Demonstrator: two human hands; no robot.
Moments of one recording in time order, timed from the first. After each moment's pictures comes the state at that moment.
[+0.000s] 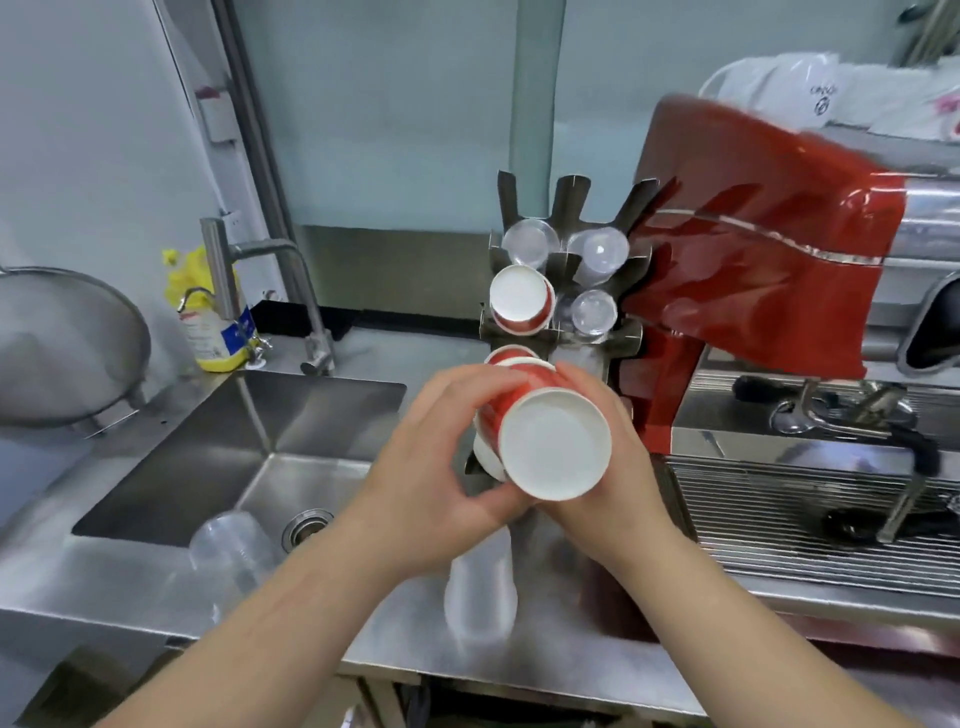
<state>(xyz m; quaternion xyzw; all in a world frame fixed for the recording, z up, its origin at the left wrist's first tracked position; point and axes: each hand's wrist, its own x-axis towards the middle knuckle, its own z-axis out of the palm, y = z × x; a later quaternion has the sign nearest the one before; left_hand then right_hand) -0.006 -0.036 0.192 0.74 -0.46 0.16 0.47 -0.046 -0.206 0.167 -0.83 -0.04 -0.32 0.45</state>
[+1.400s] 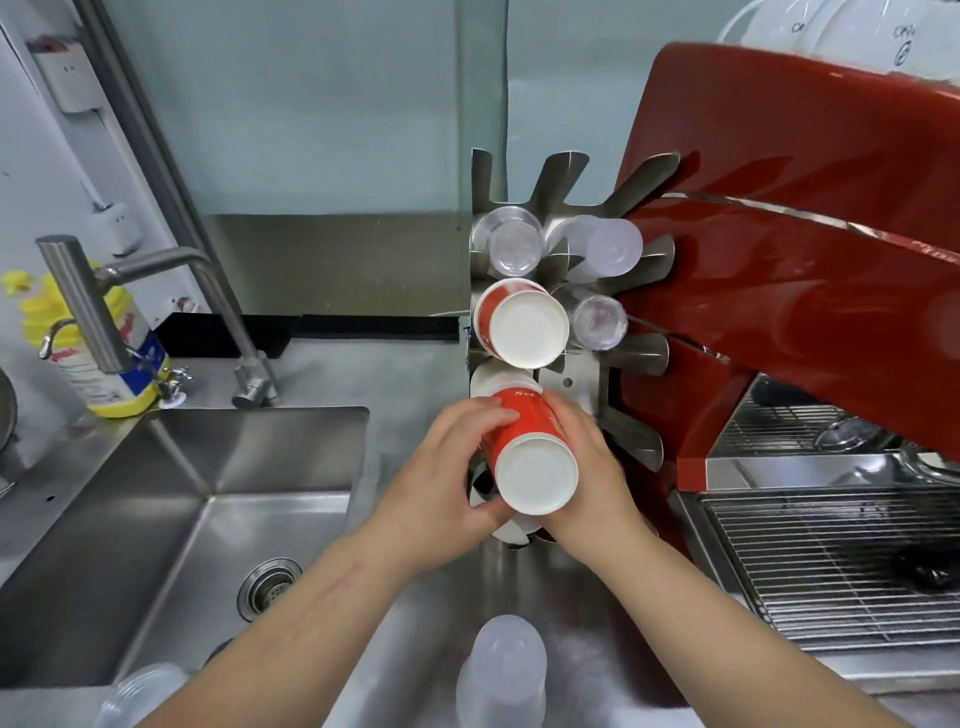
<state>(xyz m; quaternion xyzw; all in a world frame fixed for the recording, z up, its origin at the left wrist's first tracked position) 0.142 -0.082 0.113 0.76 -0.47 0.03 0.45 0.062 -0.236 0.105 -0.87 0.13 -0.22 0.42</state>
